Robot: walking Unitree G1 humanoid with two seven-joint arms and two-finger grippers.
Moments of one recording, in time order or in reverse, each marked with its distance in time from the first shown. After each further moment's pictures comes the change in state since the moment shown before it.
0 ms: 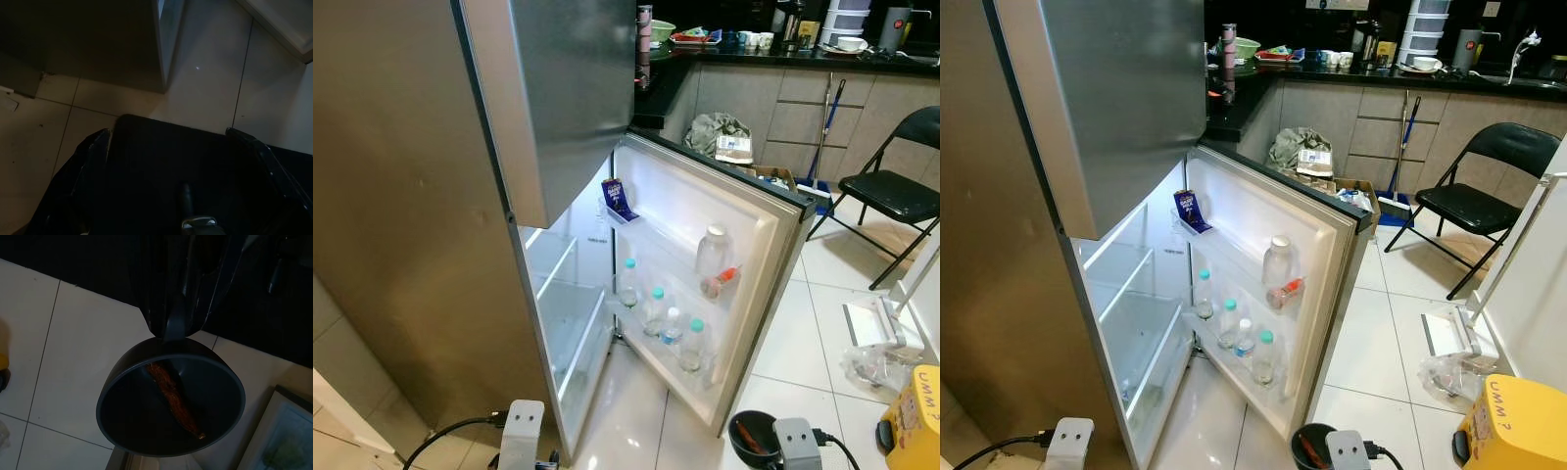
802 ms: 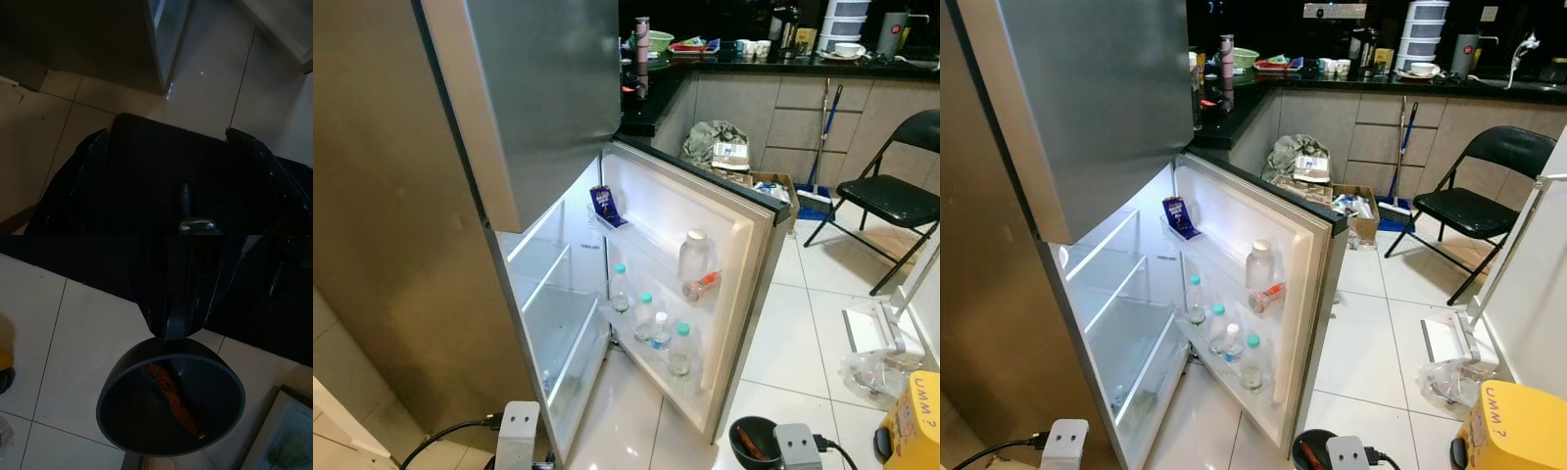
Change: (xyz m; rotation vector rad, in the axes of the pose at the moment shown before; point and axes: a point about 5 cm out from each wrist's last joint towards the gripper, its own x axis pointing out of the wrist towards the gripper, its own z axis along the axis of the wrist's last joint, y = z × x) left arm 0.000 0.004 -0.001 -0.039 0.007 0.040; right arm -0.002 0.000 -0.005 0.003 0.010 -0.004
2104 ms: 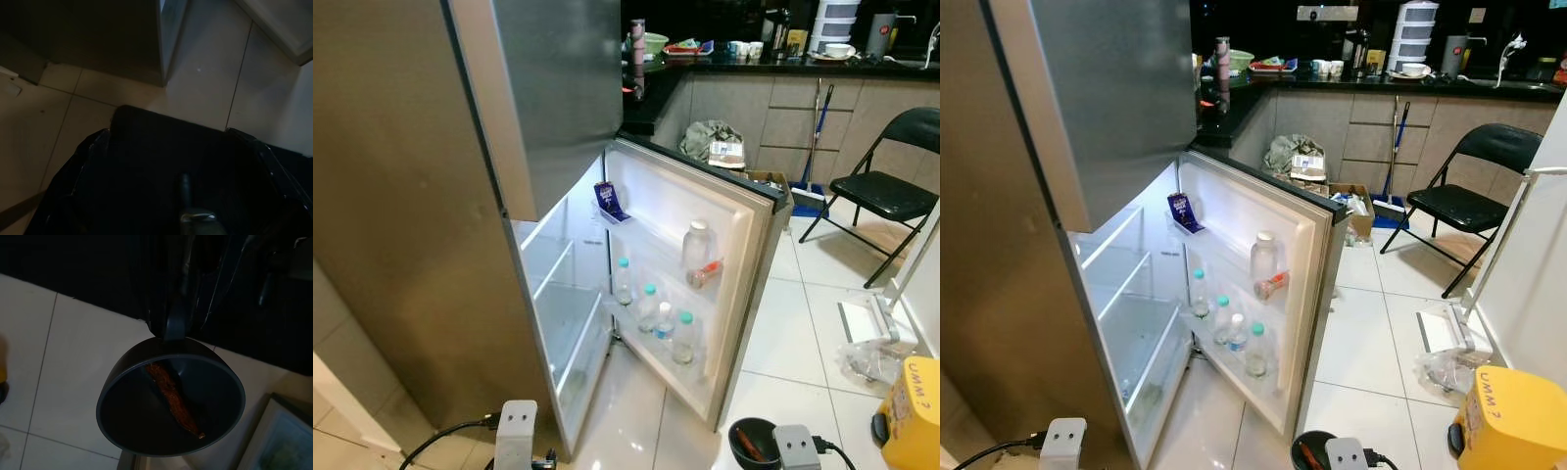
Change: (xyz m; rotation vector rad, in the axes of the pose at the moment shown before) left arm 0.001 -0.001 0.002 -0.030 0.005 -0.029; right arm -0.001 0.002 -0.002 0.004 0.002 0.003
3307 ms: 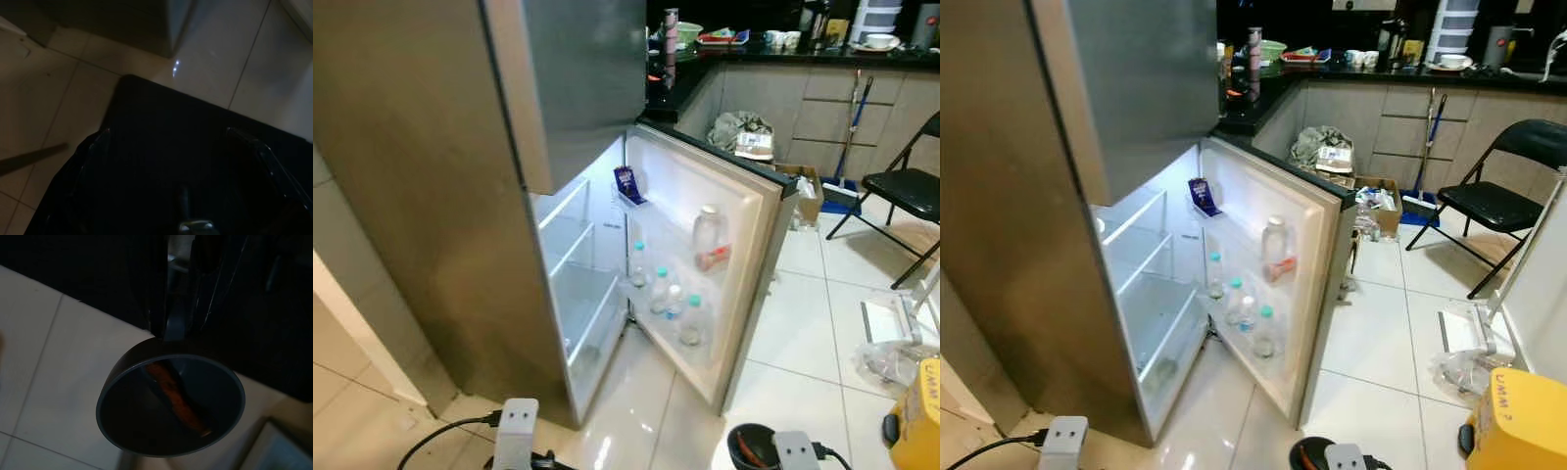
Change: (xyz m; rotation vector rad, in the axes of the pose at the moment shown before) left arm 0.001 0.003 0.001 0.023 0.031 0.012; right arm 0.000 0.000 0.000 0.001 -0.005 0.001
